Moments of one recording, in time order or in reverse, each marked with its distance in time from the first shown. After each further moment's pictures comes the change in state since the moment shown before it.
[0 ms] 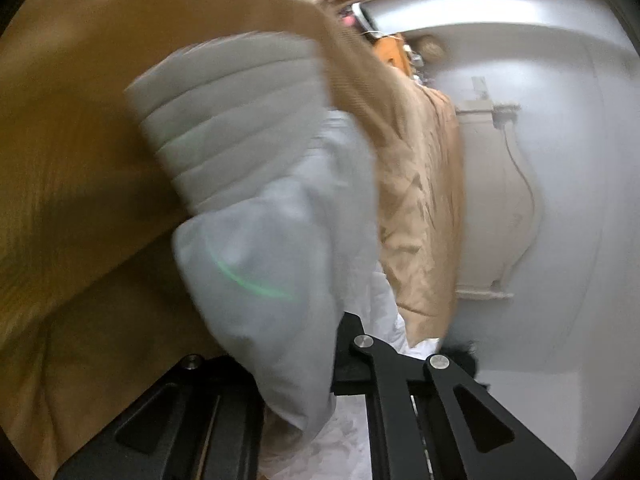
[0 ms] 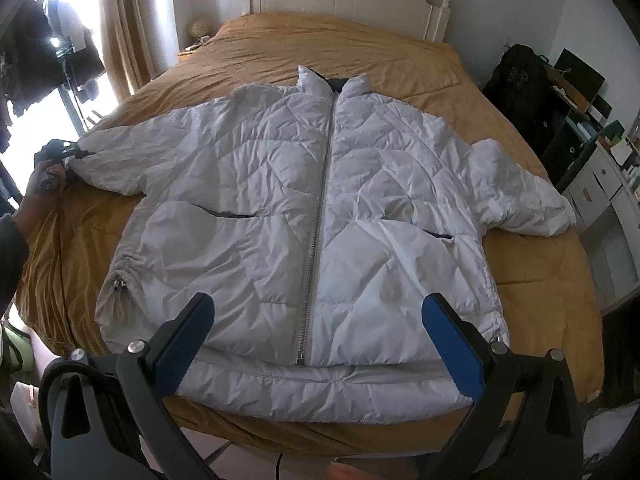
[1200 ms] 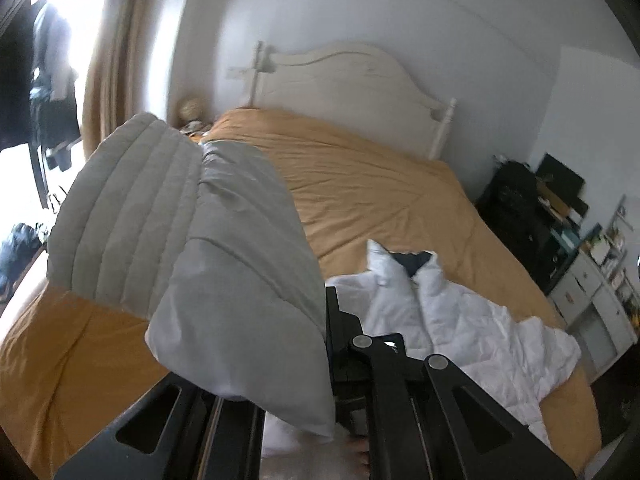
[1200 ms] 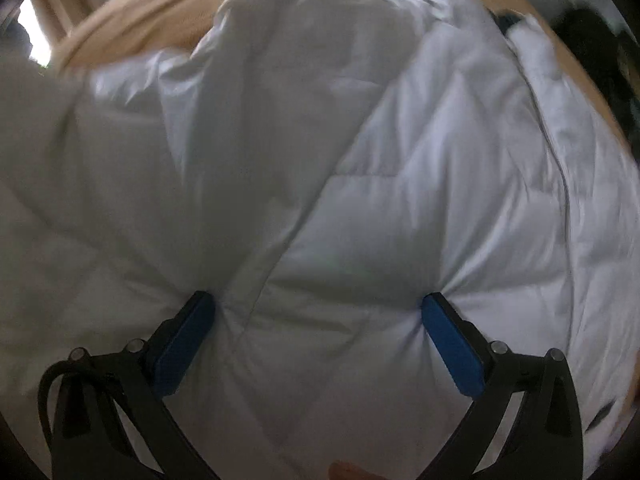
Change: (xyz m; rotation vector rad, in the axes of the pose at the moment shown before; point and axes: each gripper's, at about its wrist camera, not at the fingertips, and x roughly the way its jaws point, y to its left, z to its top) left arm -0.004 -0.300 -0.308 1.151 -0.184 0.104; right arm 0.374 0.166 0.214 0.005 0.331 -0.026
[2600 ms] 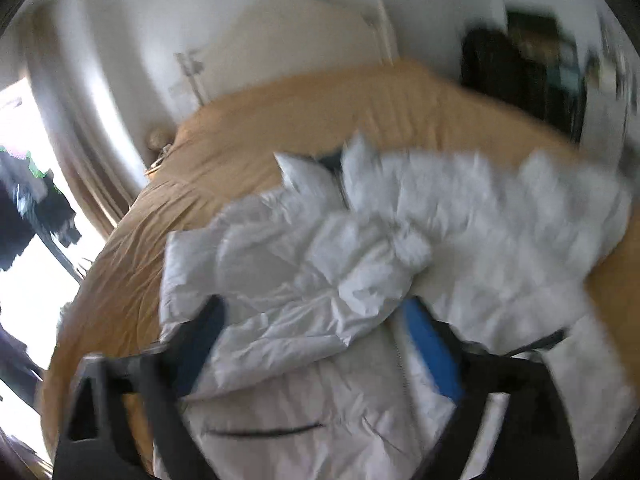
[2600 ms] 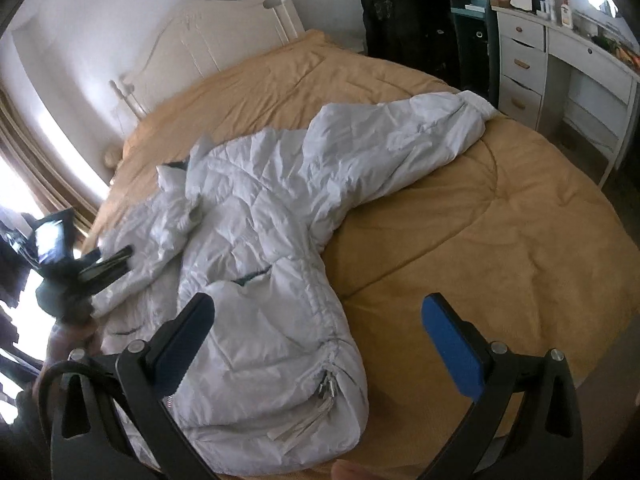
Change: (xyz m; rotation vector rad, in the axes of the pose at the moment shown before) left arm 0.018 -0.248 -0.141 0.365 0.117 0.171; right arm -0.232 -0.455 -0.352 0.559 -0.421 0.193
